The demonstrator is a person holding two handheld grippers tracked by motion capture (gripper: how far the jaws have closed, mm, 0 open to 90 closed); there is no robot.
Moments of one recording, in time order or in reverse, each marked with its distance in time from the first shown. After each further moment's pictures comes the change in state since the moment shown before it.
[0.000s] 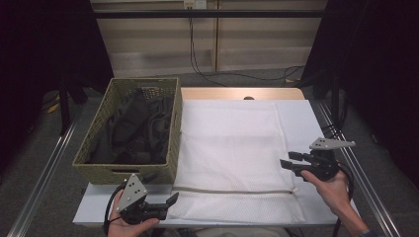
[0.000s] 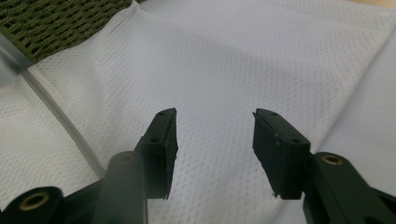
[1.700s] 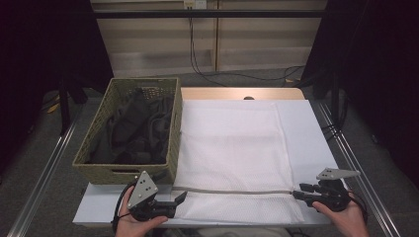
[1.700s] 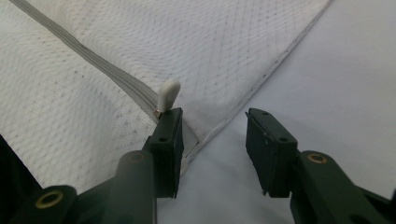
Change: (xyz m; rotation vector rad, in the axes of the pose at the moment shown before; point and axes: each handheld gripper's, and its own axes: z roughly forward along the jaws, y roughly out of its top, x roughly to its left) left arm -0.010 0.007 0.018 0.022 -0.036 0.027; right arm 0.004 -0.076 -0.017 0.192 -0.041 0.037
